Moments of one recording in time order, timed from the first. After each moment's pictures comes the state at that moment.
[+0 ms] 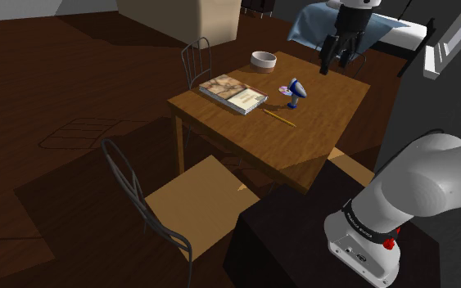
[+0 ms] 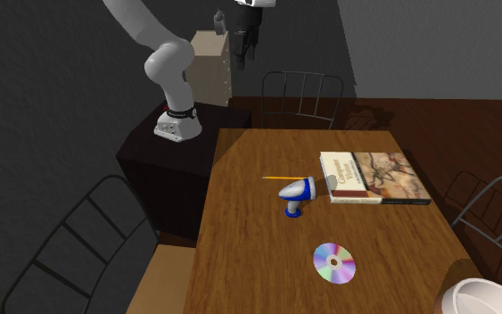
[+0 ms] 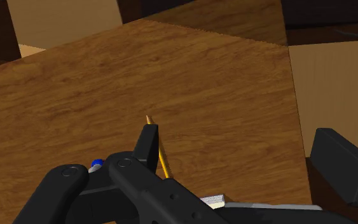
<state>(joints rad) 0.00 -0.66 -0.17 -2.36 -0.18 1.65 -0.07</state>
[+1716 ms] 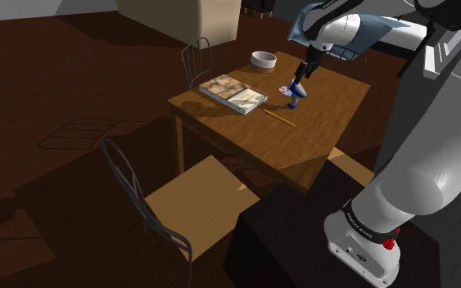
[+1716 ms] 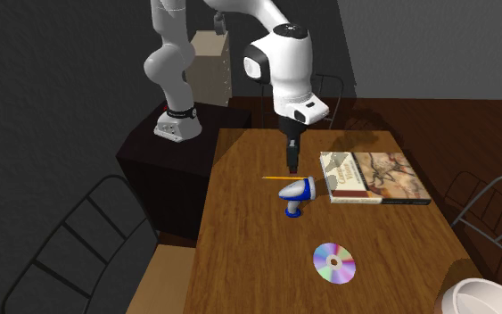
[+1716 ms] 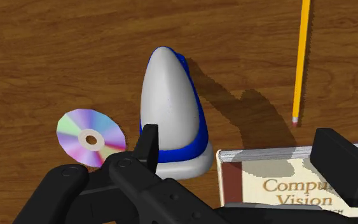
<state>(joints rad) -0.03 0.19 -0.53 -2.04 0.18 2.34 -0.77</state>
